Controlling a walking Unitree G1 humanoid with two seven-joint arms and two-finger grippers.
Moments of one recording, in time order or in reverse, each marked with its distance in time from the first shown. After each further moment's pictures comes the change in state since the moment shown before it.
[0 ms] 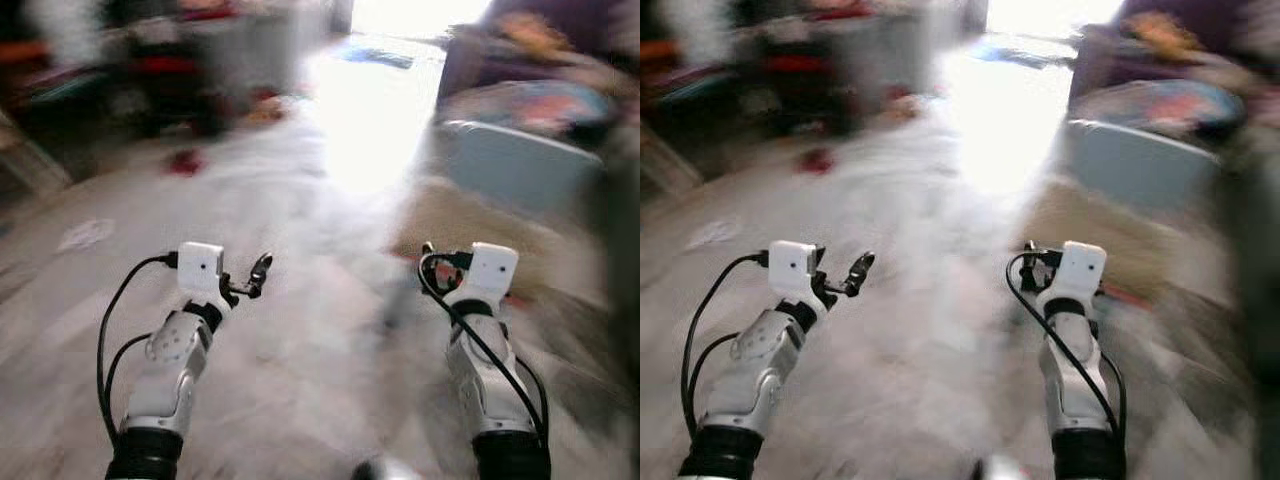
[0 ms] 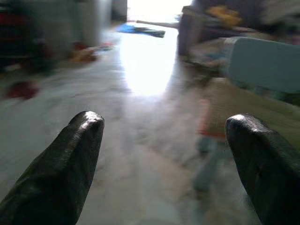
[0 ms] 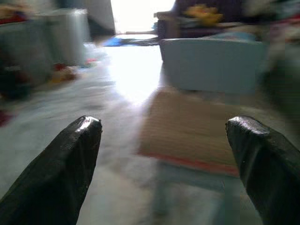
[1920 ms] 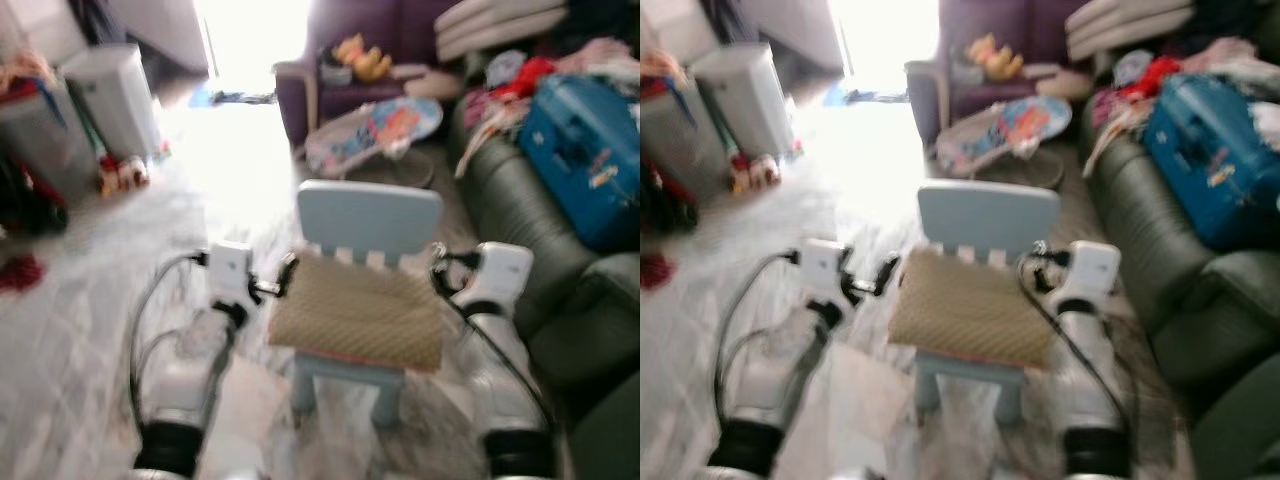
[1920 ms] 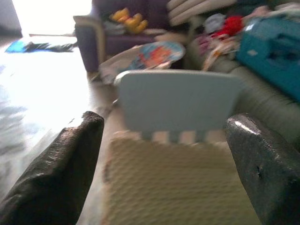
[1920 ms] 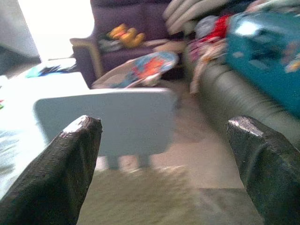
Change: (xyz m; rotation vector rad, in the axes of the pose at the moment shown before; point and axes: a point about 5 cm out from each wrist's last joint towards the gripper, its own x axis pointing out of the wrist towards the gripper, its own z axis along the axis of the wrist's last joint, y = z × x) left arm 0.006 -0.007 -0.004 0.007 0.019 -0.001; right arm 0.004 0.012 0.002 0.006 -0.019 0.035
